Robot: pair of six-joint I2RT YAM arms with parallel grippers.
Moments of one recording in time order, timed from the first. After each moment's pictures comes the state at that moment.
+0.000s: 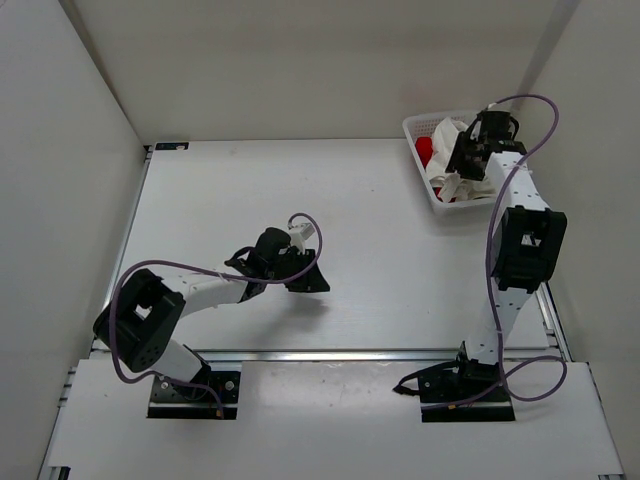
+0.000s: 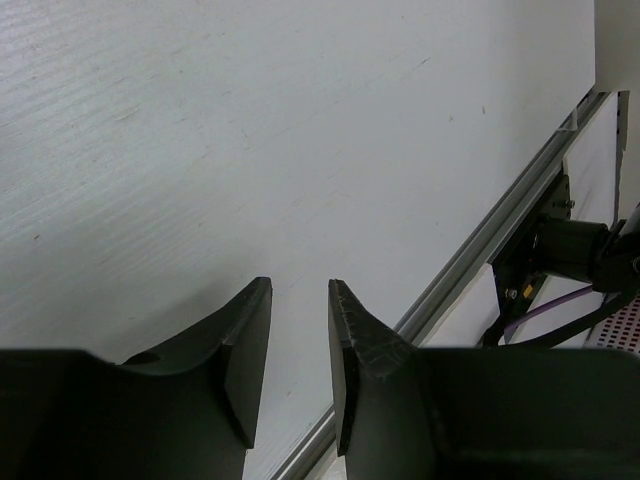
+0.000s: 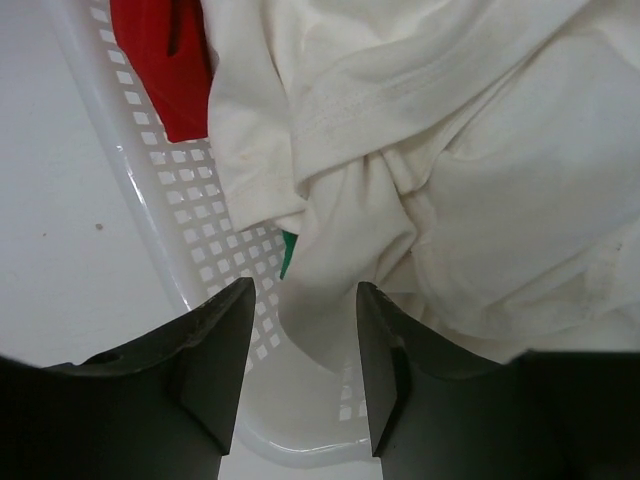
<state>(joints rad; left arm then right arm) -0.68 1.49 0.66 0.15 0.41 -0.61 -0.13 2.01 1.78 -0.58 -0.11 0.21</state>
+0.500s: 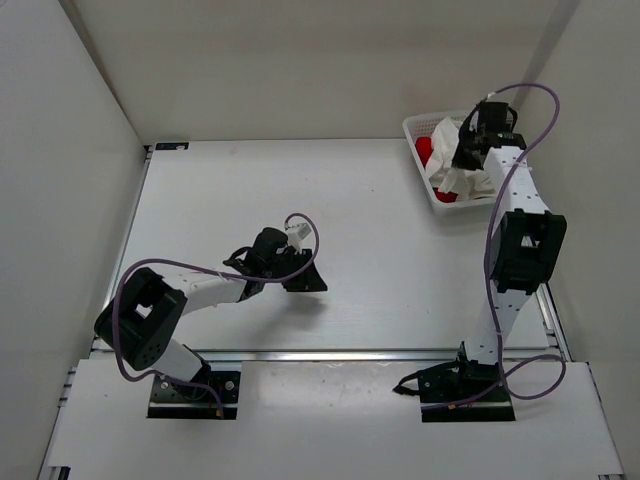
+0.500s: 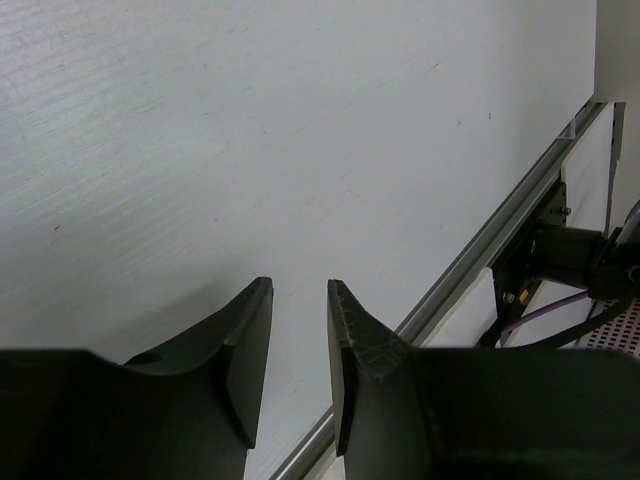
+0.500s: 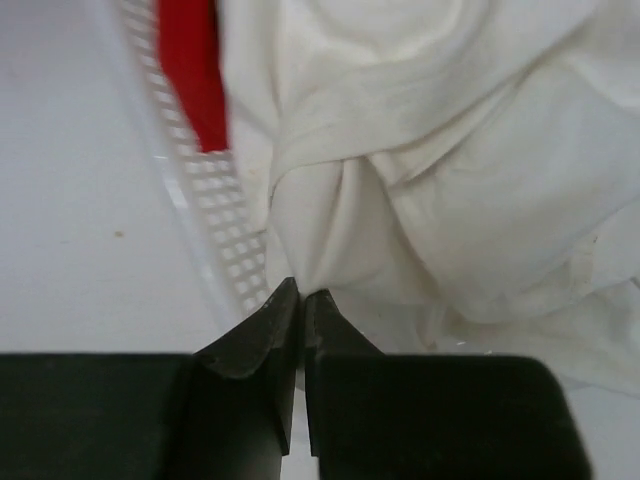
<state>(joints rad) -0.65 1.50 0.65 0.17 0.43 -0.63 -0.10 2.00 1.84 -0.63 -0.05 0.21</state>
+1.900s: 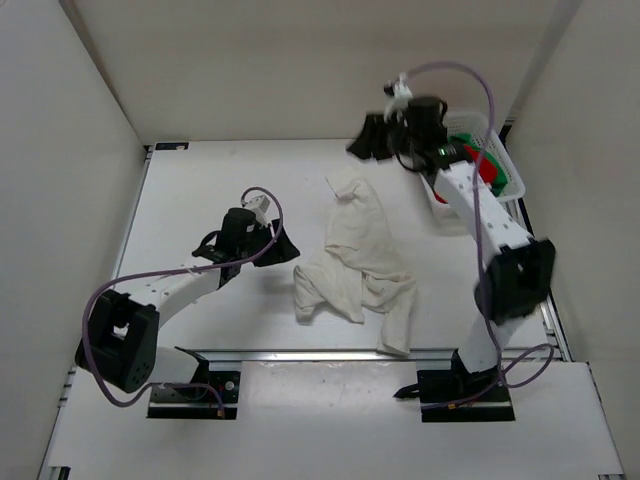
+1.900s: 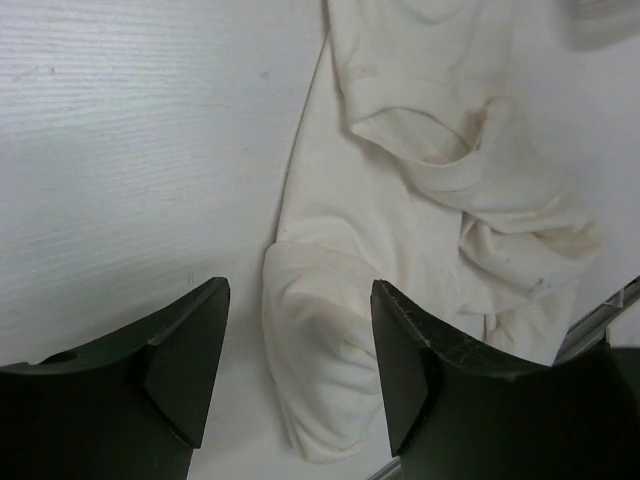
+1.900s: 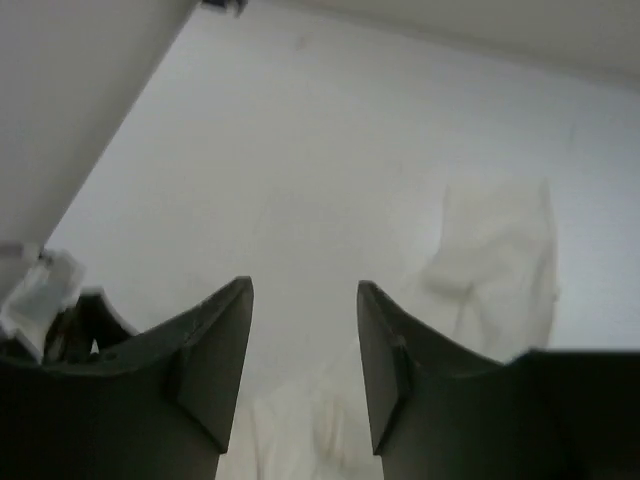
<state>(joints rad) -0.43 1.33 0.70 -0.01 0.25 -0.59 0.30 1.94 2.00 -0.47 -0.46 0.25</state>
